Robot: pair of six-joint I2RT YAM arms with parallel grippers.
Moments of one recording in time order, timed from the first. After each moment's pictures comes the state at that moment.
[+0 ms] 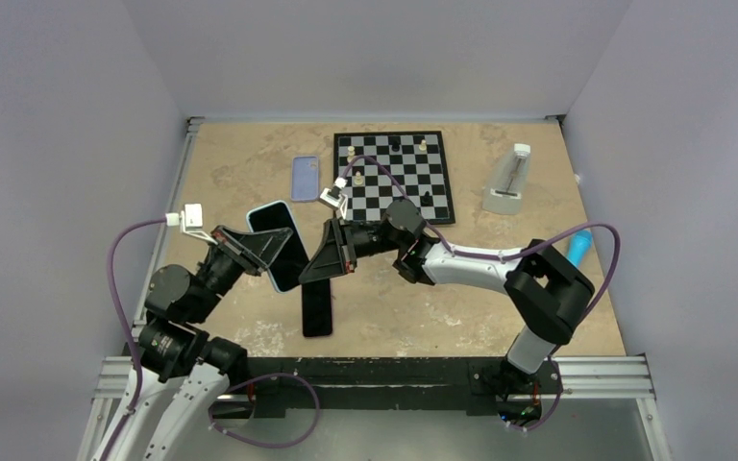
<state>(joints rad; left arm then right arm) -0.39 0.32 0.62 -0.20 0.21 -0.94 0.91 1.68 0.97 0.95 -0.91 1.28</state>
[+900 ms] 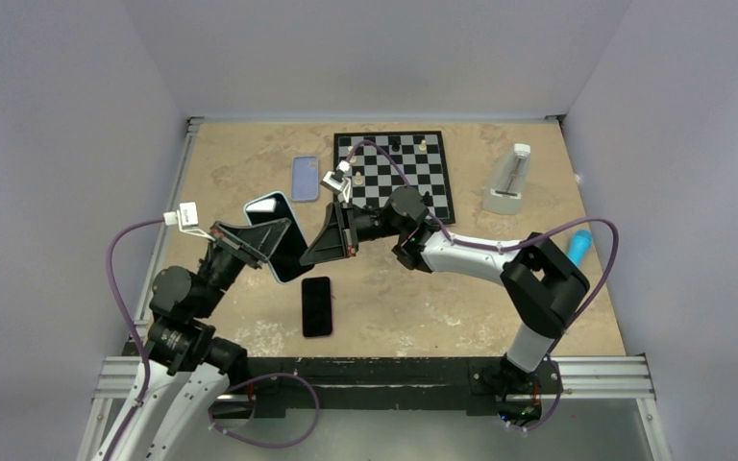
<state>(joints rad) -0.39 0.34 0.54 0.00 0.19 -0.99 0.87 1.72 1.05 0.98 -0.96 1.32</state>
